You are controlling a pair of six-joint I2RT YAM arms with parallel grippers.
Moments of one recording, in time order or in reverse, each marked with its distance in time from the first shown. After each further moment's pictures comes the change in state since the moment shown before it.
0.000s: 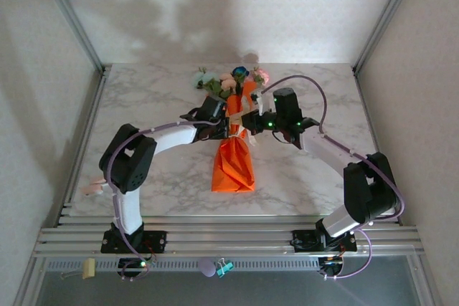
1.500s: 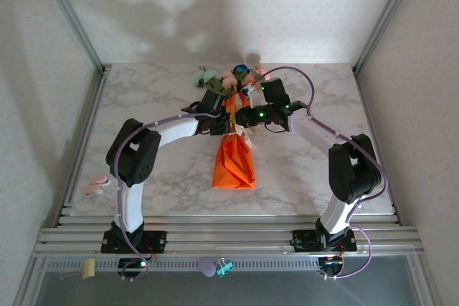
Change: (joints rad) left arm 0.041 0.101 0.134 -0.081 0.113 0.000; right arm 0.013 0.195 0.255 -0.272 -0.037 0.064
